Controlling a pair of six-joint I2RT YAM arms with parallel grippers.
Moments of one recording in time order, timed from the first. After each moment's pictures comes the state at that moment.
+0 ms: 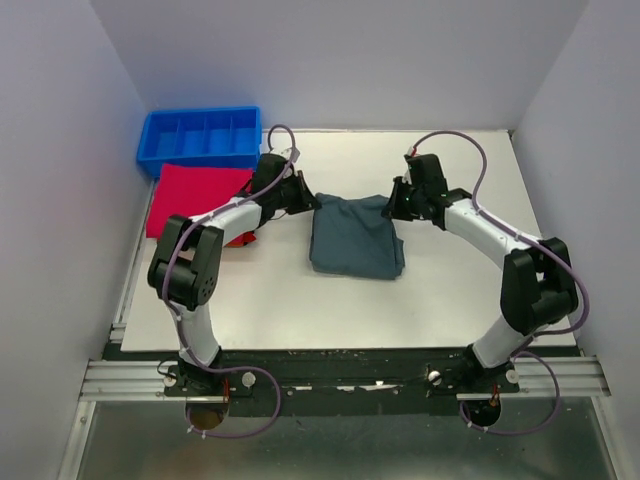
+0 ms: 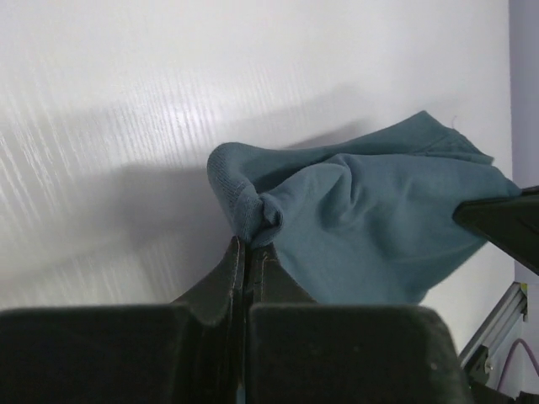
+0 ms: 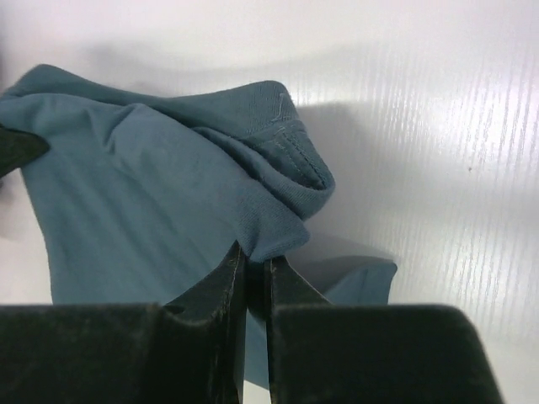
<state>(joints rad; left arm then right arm) -0.35 1.91 1.22 0.07 0.41 -0.59 0.36 1.67 1.19 -0.31 -0.10 0.44</state>
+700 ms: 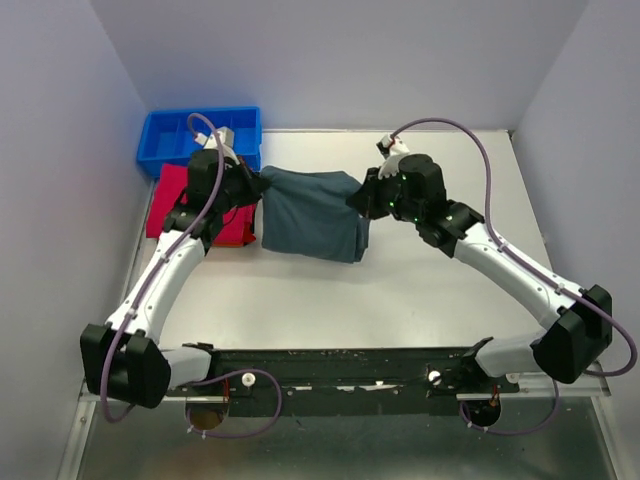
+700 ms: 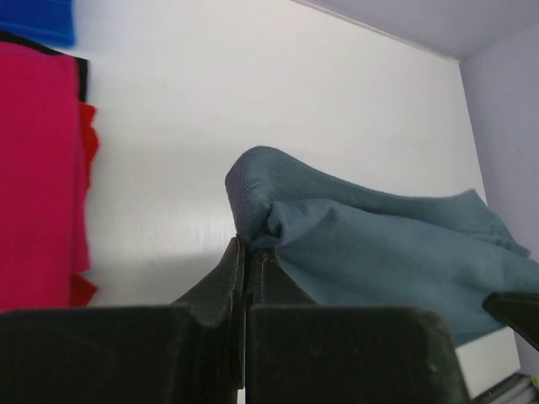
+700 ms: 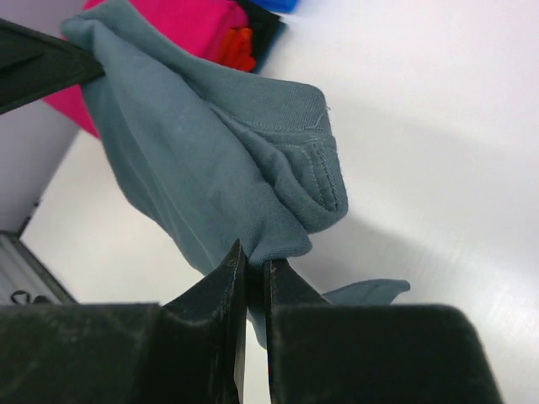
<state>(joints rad) -0.26 1.27 1.08 -0.20 0.18 -0.55 0.61 1.36 1.17 -0.20 -0.11 0.35</state>
